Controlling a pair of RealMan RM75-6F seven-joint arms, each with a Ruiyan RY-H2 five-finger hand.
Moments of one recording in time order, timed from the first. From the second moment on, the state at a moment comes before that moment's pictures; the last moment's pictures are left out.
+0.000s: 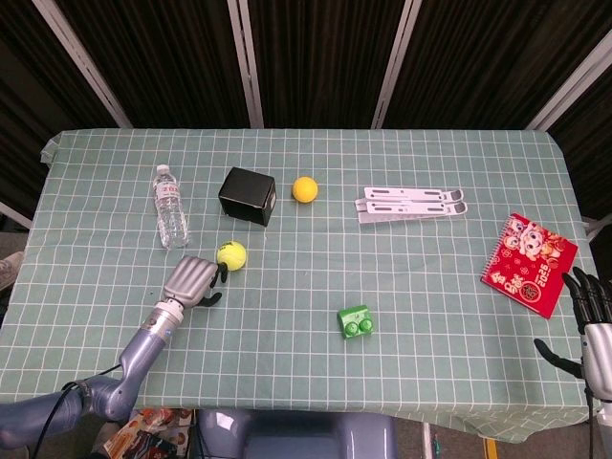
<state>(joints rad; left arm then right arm) -0.64 -1.63 -0.19 -1.35 1.18 0.88 0.37 0.02 -1.07 0.07 -1.55 -1.57 1.61 0.14</state>
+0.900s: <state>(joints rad) -0.76 -1.77 -0.25 -1.12 1.11 0.88 0.31 0.00 -1.07 0.06 -1.56 -1.59 1.63 0.15</state>
